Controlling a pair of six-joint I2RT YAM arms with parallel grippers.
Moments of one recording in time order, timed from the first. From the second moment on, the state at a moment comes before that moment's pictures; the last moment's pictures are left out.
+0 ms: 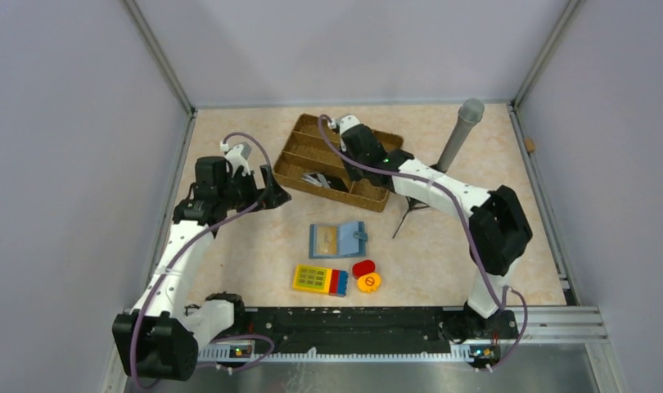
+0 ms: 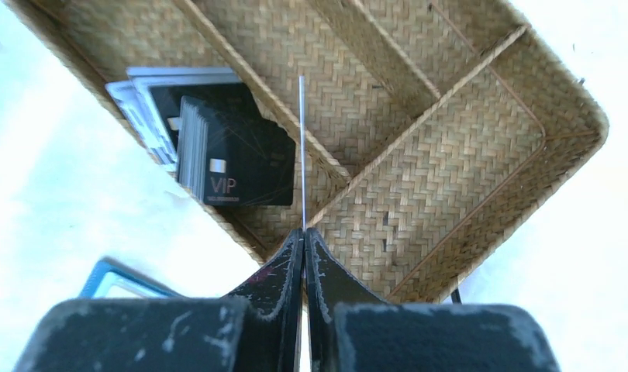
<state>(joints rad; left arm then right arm) -0.07 1.05 0.88 -0.52 0.47 -0.32 0.76 1.84 1.49 -0.39 0.27 0.09</state>
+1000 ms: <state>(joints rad) -0.45 0.83 0.58 0.49 0.70 -0.87 0.76 1.01 0.74 0.37 -0.40 0.60</state>
